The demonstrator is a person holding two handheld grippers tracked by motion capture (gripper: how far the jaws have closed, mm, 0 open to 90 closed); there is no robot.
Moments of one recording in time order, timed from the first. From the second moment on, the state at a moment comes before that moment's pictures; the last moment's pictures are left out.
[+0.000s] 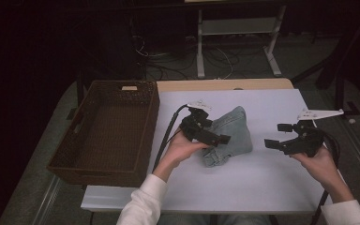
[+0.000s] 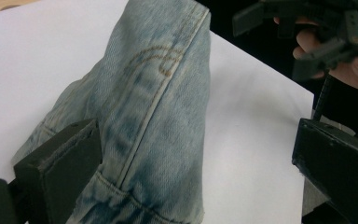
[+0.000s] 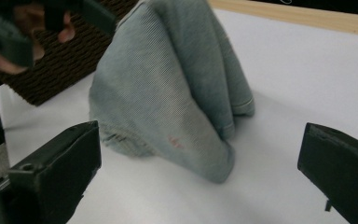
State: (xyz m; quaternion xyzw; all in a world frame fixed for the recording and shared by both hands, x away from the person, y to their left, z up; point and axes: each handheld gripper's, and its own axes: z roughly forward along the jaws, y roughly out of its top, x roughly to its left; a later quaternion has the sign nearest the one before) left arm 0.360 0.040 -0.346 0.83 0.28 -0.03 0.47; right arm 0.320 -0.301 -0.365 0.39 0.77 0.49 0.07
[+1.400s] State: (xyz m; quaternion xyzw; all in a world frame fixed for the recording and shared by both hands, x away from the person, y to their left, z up) left arm 0.345 0.078 -0.430 0.80 0.34 -0.10 0.48; right arm 0.404 -0.265 -0.403 0.36 0.78 0.51 0.01
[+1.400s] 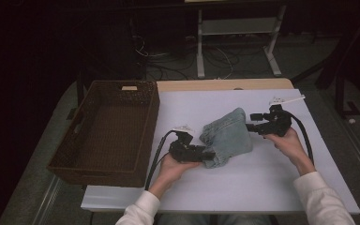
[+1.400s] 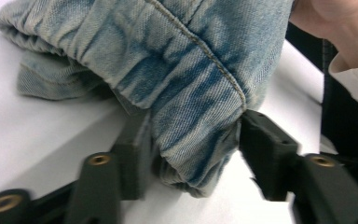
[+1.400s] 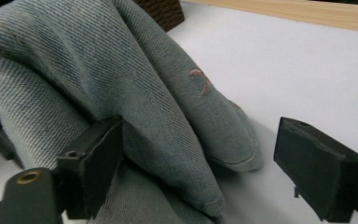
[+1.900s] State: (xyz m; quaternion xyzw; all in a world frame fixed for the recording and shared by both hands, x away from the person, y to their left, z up) left arm 0.347 0.089 -0.428 0.80 0.36 -0.09 0.47; right arm 0.414 -0.244 -0.402 0.33 0.78 0.53 0.01
